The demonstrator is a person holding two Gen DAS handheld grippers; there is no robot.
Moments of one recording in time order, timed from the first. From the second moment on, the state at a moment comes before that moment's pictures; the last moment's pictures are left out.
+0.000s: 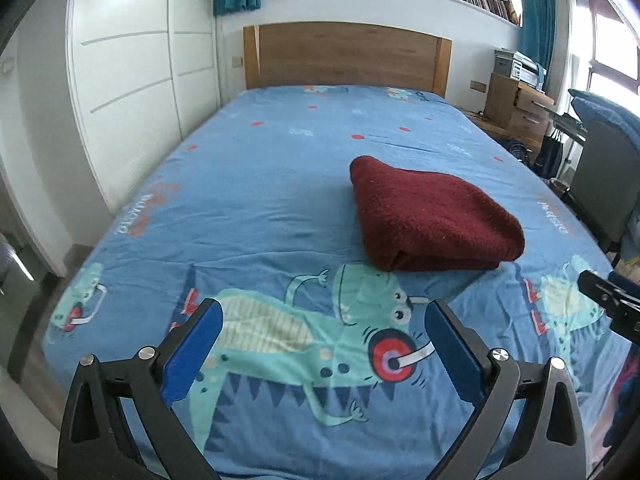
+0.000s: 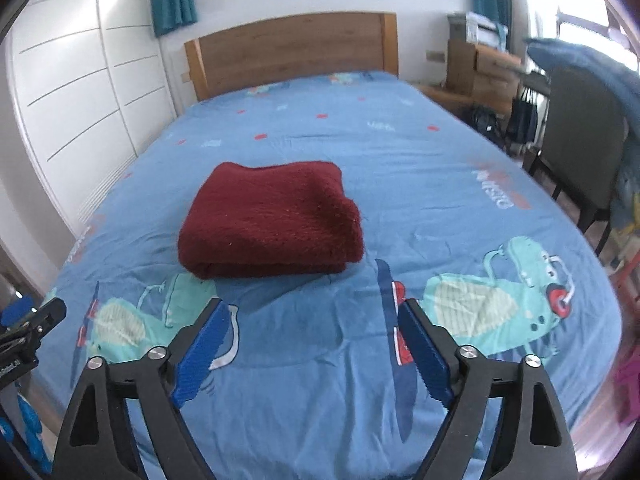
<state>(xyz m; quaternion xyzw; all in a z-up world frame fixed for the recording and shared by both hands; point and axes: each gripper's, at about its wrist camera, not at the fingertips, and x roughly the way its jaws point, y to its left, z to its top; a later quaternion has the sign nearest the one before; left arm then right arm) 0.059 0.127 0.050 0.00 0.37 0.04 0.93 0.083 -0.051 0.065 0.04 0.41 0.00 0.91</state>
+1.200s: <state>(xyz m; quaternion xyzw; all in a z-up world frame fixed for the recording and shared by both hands) 0.013 0.096 0.056 0.01 0.32 0.05 0.95 0.012 -0.042 0.106 0.01 0.34 -0.01 0.94</state>
